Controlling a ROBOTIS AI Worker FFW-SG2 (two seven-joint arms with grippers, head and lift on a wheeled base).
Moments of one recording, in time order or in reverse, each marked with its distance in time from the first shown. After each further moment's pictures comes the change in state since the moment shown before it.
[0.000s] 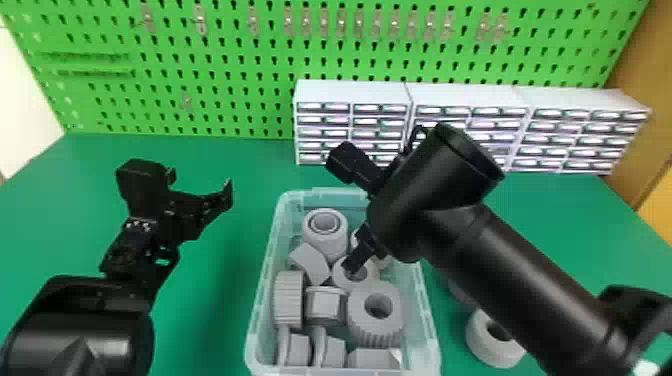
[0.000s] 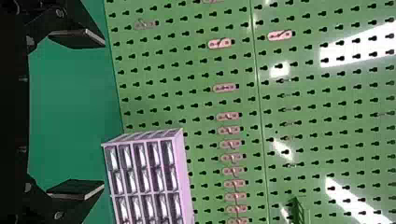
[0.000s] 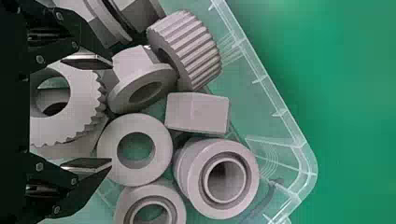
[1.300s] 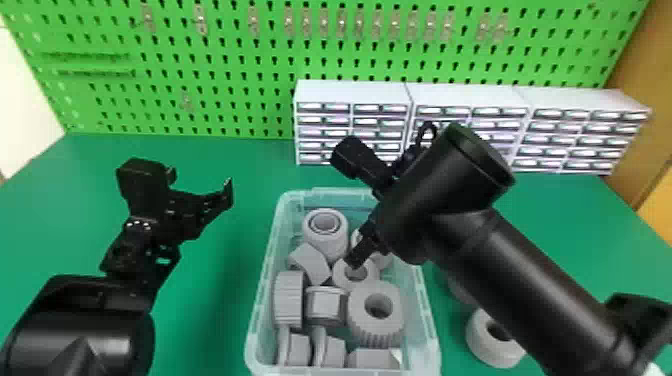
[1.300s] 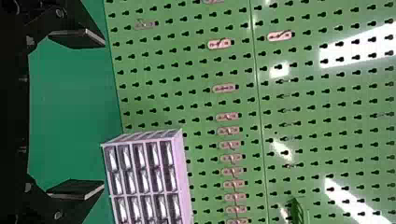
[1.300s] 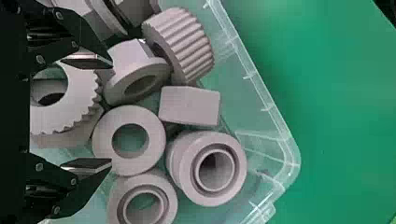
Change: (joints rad) left arm -0.004 -0.002 -0.001 0.005 0.002 -0.002 0.000; right arm 0.026 -0.008 -0.031 -0.027 0.040 -0.046 0.018
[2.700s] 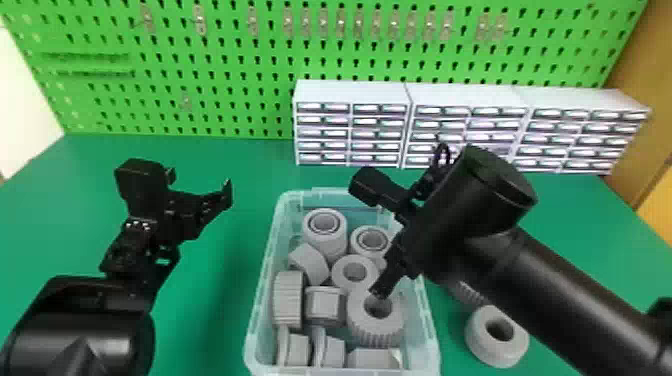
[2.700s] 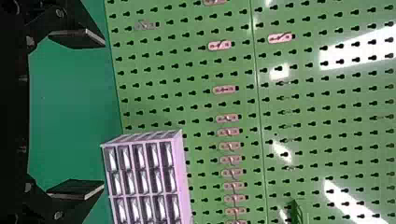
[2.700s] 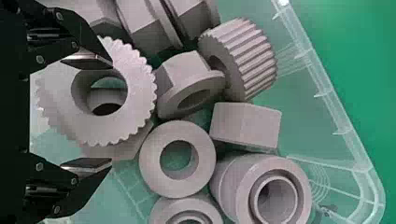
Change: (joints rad) left arm 0.000 -0.007 0.006 0.000 -0.001 0.000 0.000; right arm 0.000 -0.138 0.095 -0.016 -0.032 -0.045 0.143
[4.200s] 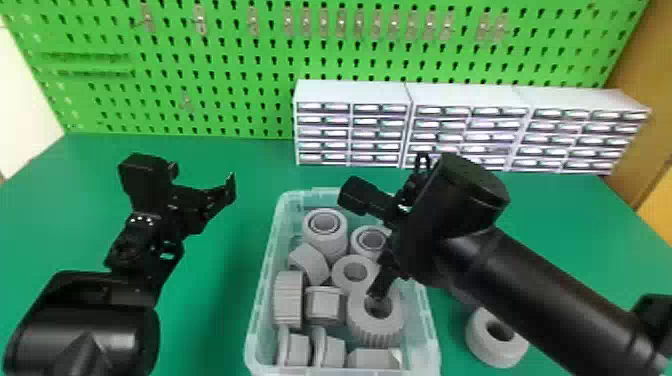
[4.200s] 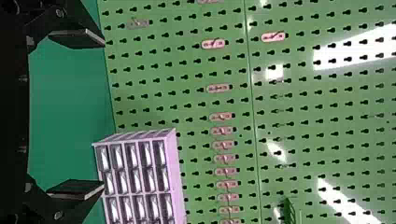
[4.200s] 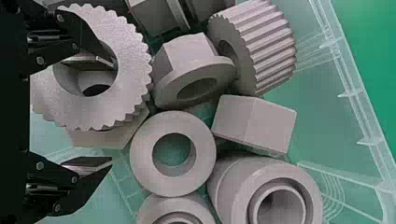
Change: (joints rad) left arm -0.017 -0.005 -0.010 0.009 0.000 -0.016 0.008; right arm -0.028 0.044 0.041 0.153 0.000 -0.138 -0.032
